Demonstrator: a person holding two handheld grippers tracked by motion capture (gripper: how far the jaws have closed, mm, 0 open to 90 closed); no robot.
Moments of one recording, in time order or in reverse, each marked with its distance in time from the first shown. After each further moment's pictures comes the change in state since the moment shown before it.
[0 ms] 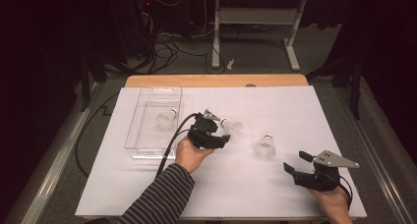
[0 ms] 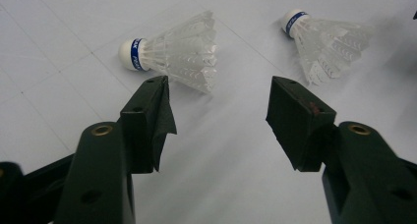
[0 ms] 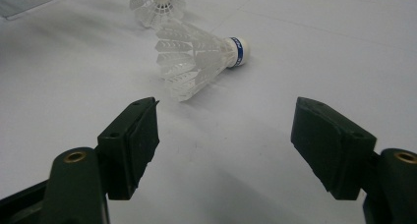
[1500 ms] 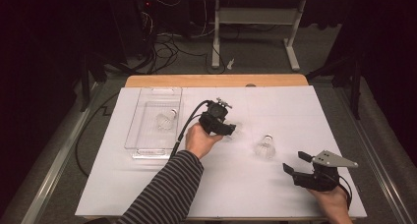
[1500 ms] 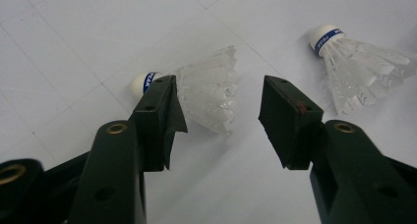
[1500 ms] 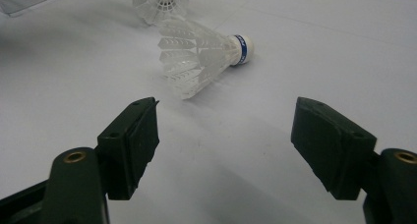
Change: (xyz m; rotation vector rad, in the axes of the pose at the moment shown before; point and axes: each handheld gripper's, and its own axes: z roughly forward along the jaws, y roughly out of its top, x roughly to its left) left arm -0.010 0.026 0.042 0.066 0.072 0.032; right arm 0.000 0.000 0.001 0.007 0.010 -0.004
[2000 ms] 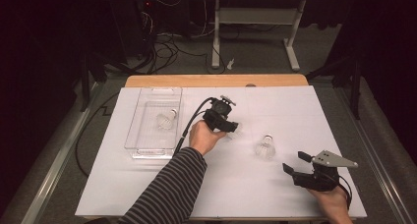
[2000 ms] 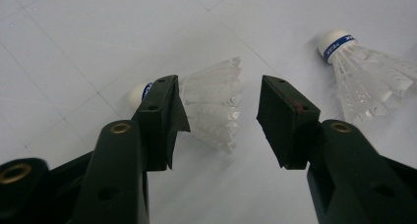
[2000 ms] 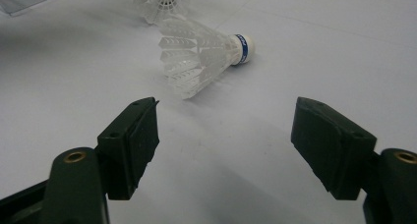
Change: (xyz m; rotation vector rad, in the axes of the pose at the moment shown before) left arm -0.003 0.004 0.017 0.035 0.022 0.001; right arm 0.000 0.000 0.000 0.002 0.003 -0.002
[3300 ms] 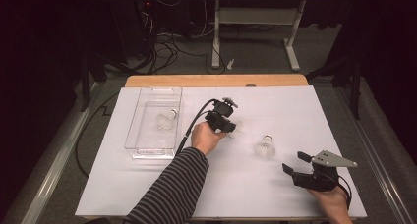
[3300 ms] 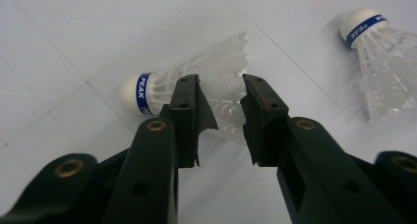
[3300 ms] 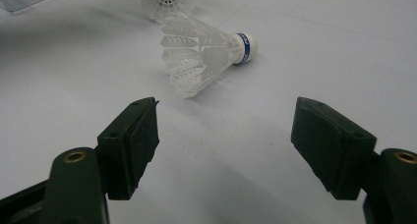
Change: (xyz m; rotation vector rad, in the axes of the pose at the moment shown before) left arm 0.006 -0.006 0.016 0.064 0.034 0.006; right arm 0.000 0.000 0.001 0.005 0.005 -0.001
